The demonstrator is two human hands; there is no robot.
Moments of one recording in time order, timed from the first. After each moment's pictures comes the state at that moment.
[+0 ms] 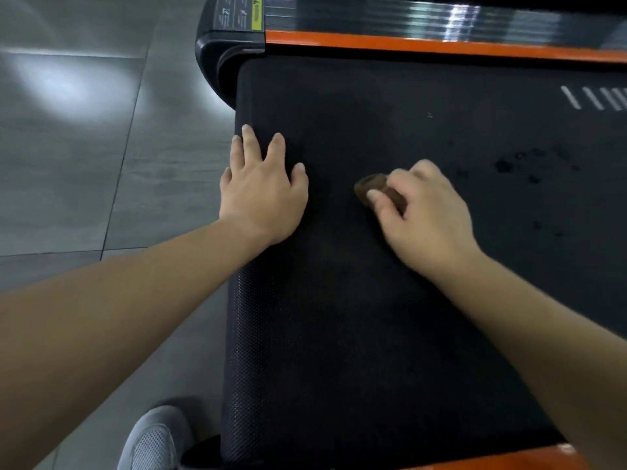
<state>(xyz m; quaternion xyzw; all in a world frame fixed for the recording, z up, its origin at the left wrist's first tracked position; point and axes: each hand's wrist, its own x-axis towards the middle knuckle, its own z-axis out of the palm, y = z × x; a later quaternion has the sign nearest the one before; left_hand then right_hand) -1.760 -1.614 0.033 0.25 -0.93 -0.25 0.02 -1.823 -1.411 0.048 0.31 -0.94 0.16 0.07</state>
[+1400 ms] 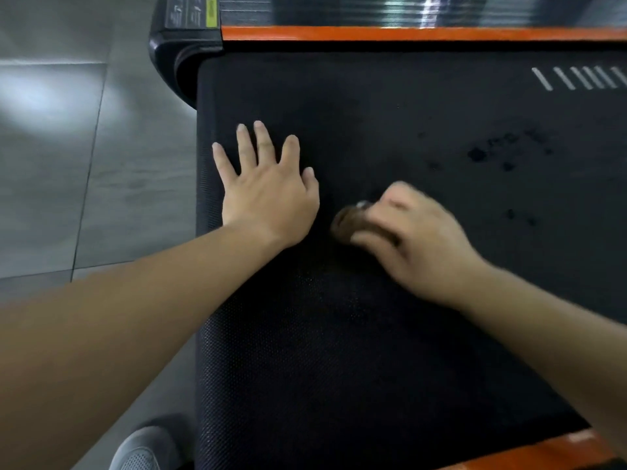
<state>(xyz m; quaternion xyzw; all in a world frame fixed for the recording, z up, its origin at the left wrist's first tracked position) -1.790 -1.578 0.030 0.18 -0.98 -0.10 0.00 -1.823 -1.365 0.045 0.47 -0.87 0.16 0.03</state>
